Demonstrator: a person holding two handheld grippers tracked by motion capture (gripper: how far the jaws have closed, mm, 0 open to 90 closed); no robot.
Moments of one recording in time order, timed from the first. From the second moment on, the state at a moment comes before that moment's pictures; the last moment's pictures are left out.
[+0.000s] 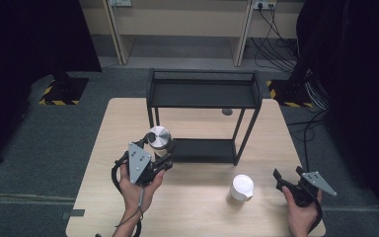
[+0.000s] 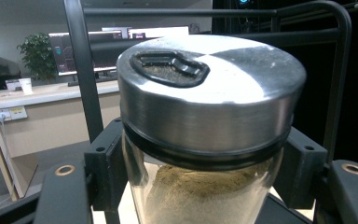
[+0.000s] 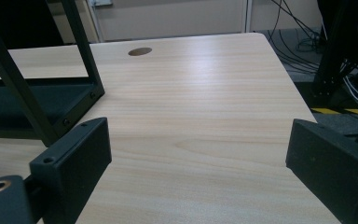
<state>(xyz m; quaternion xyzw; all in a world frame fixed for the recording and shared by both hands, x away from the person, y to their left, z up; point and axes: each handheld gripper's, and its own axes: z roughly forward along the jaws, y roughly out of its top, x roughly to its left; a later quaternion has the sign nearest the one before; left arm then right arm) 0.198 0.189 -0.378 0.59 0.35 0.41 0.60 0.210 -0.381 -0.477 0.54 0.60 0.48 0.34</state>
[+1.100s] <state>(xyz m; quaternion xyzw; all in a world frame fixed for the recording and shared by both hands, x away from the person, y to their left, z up) 0.208 0.181 -0.327 0.58 0.32 0.42 0.61 0.210 -0.380 -0.476 0.53 0.61 0.48 0.34</state>
